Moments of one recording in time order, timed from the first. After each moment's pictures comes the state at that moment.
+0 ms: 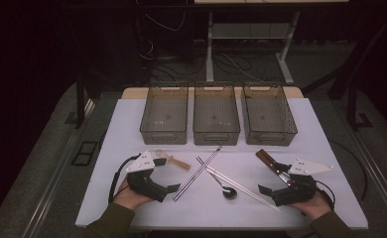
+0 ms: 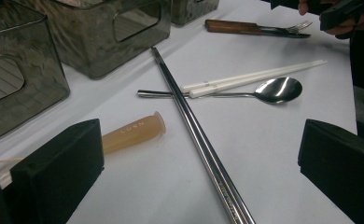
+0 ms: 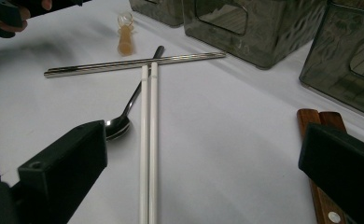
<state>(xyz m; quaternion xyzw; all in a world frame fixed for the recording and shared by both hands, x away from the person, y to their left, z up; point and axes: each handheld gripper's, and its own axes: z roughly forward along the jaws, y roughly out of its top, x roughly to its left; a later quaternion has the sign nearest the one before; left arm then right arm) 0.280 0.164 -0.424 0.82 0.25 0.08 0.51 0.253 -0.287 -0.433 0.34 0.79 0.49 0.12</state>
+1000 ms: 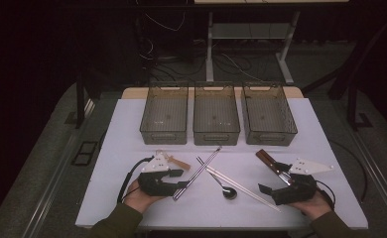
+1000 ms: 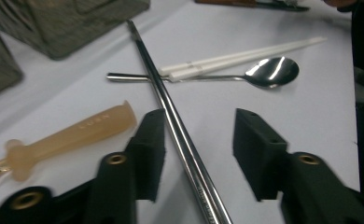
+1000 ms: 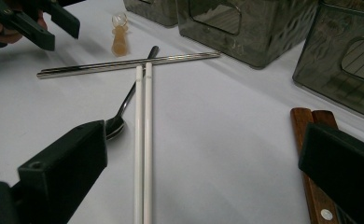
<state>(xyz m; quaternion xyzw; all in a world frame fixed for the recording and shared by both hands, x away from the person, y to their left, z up) 0.280 0.135 -0.433 0.85 0.24 0.05 0.47 0.253 -0.287 -0.433 0.35 0.79 0.49 0.13</state>
